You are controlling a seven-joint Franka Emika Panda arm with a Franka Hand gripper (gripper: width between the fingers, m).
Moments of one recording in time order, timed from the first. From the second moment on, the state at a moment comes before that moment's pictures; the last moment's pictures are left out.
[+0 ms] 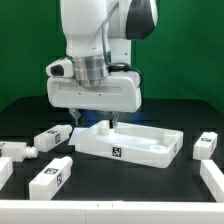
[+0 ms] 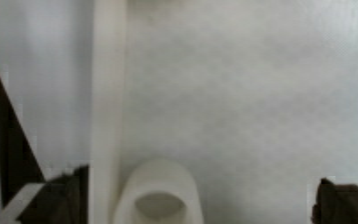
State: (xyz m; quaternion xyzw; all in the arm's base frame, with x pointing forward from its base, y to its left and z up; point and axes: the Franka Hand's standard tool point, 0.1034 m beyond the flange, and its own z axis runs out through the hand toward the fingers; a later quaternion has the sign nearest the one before) arm 0.369 -0.057 0.039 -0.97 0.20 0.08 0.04
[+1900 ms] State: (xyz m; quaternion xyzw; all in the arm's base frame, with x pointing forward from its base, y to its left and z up) arm 0.408 -0.069 0.042 -0.99 0.06 0.07 0.06
